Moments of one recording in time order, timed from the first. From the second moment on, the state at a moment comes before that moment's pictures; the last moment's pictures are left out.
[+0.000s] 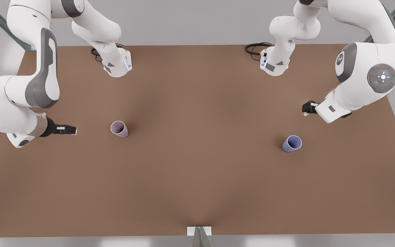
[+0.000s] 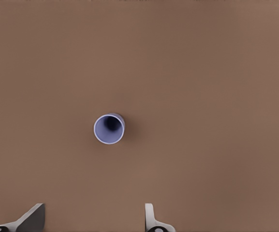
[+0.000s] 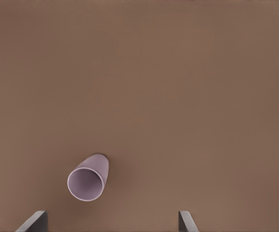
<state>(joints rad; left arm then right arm) -0.13 0.15 0.01 -1.45 0.04 1.44 0.07 -0.20 0.25 0.16 -1.52 0.02 1.59 0.00</state>
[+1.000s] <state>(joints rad) -0.11 0.17 0.00 -1.45 0.01 1.45 0.11 -0.20 0.09 0.18 -2.27 0.02 2.12 0.19</state>
